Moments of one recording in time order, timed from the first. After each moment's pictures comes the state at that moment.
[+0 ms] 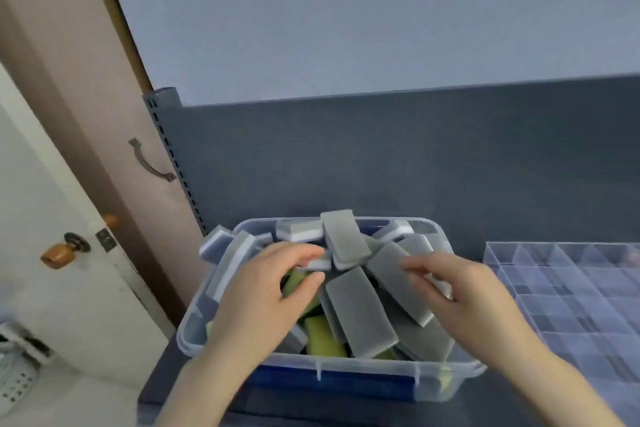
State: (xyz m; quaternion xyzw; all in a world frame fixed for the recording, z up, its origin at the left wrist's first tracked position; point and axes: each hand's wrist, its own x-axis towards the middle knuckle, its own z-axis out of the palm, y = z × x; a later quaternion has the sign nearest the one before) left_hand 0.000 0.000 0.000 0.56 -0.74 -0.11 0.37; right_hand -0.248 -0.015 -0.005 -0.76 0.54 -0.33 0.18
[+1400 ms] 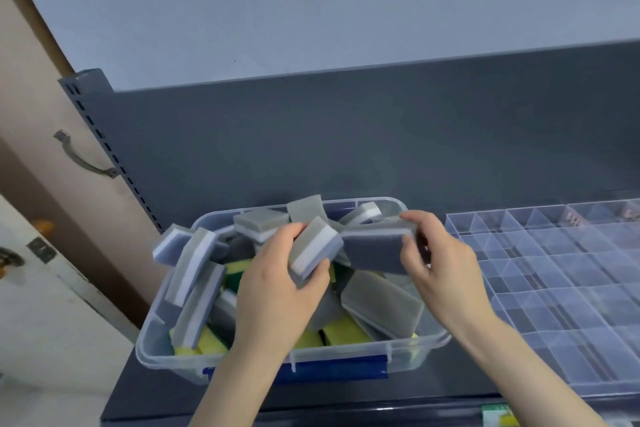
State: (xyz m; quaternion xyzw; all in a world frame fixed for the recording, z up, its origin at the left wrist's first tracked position) left_hand -0.046 -0.019 -0.022 0.58 -0.69 -0.07 0.42; right_hand -0.254 -0.035 -0.031 -0.67 0.59 -0.44 0.09
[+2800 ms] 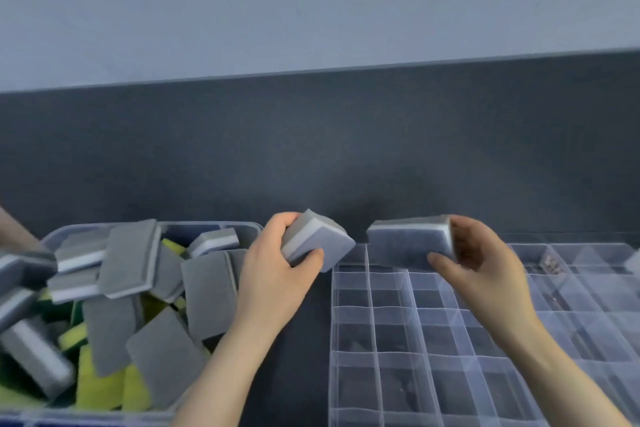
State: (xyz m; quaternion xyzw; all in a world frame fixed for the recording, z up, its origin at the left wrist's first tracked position) left_hand -0.321 -0.115 -0.035 0.62 -0.62 -0.17 0.46; right_hand -0.573 -0.116 -0.047 -0.61 0.57 -0.50 0.24
